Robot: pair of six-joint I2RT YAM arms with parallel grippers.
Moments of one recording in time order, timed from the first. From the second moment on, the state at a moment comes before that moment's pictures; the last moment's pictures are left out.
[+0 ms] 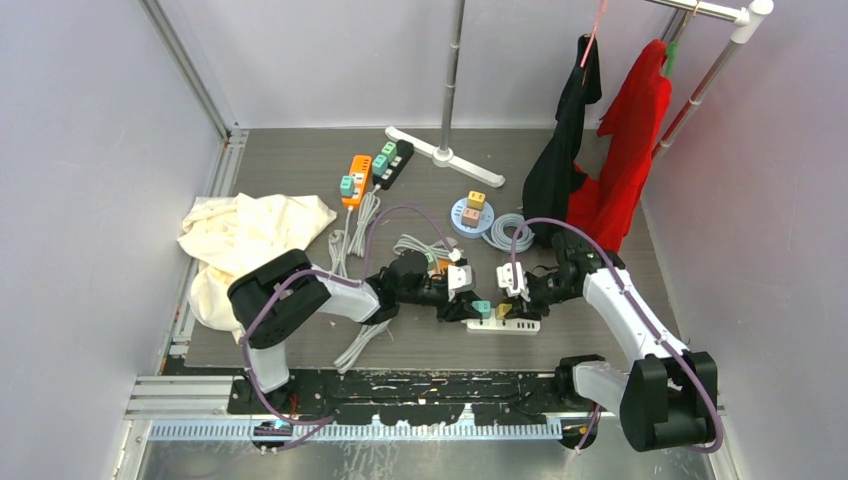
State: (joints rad) left arm -0.96 1.84 0.75 0.80 0.60 0.11; right arm 0.10 1.10 0.68 -0.97 -0.85 -1.48
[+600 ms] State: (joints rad) left arm -0.96 1.80 0.72 0.81 0.60 0.09; right arm 0.07 1.07 0.69 -0.98 -0.90 -1.38
